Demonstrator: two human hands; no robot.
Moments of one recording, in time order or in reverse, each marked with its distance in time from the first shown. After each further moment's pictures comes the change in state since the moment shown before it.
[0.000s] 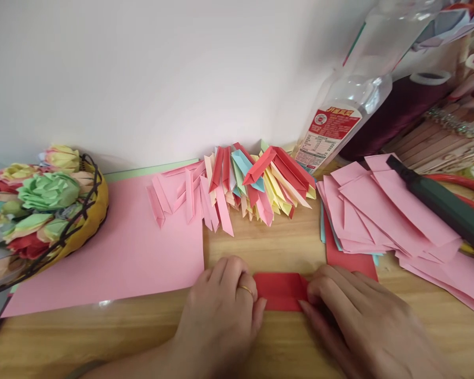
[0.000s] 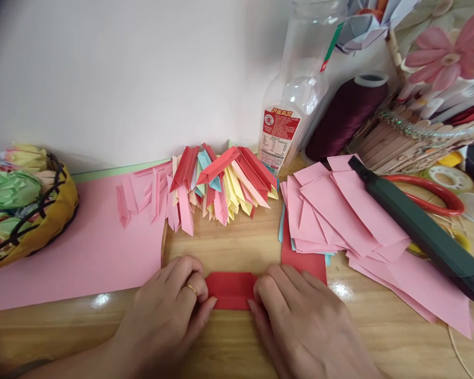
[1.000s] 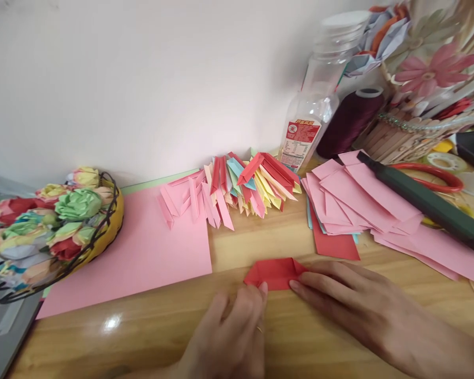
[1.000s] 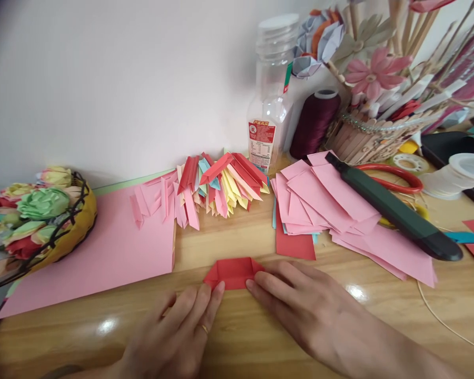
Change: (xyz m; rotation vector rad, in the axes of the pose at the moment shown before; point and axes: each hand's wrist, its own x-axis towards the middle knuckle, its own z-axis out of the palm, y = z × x) left_hand -0.038 0.008 -0.003 0.356 0.214 0.403; right_hand -0.007 0.009 -0.025 -0.043 0.005 -0.368
